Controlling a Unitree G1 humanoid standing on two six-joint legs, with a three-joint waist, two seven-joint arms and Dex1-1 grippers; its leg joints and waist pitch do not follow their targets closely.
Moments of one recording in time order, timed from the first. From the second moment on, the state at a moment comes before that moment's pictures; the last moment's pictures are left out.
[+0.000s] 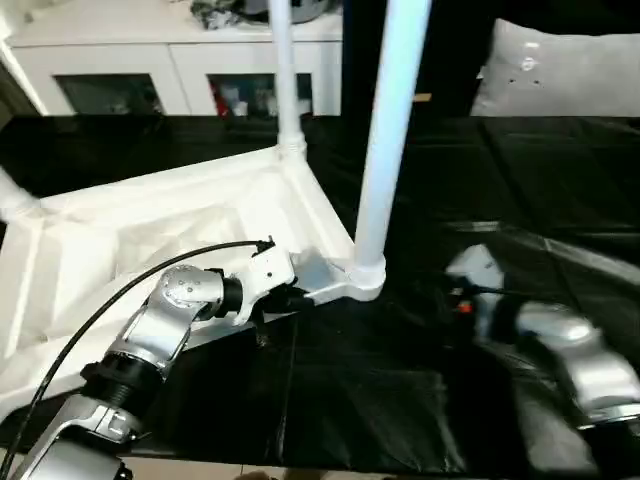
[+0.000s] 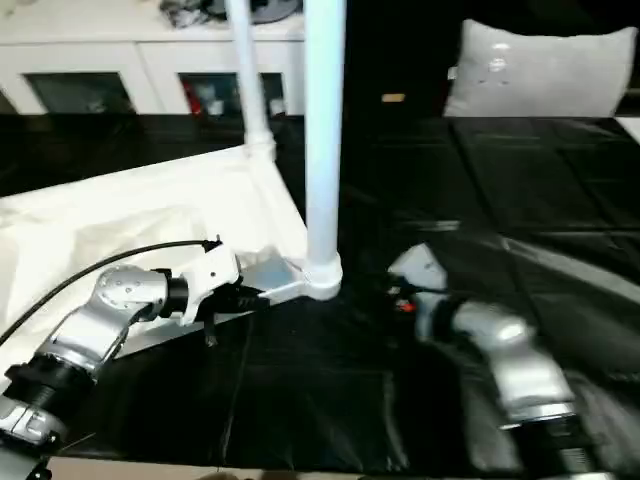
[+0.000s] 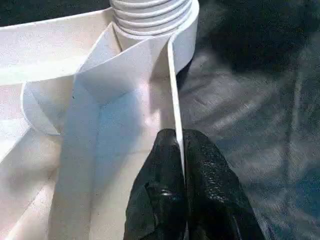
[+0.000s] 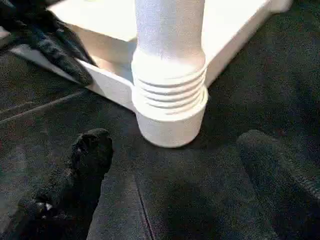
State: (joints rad) left arm -0.48 0.43 -0.31 0.46 0.03 0.02 -1.09; right arm -0.25 -0.53 0.10 0.16 0.25 0.24 0.98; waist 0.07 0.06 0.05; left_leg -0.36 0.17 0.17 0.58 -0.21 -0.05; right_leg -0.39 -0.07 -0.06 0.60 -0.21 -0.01
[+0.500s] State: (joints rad) left arm -0.49 0.45 -0.35 0.45 0.01 -0.06 -1.22; right arm -0.36 -0.48 0.18 0.25 0.22 0.18 1.06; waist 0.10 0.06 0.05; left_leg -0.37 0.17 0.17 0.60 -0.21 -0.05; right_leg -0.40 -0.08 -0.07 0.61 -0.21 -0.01
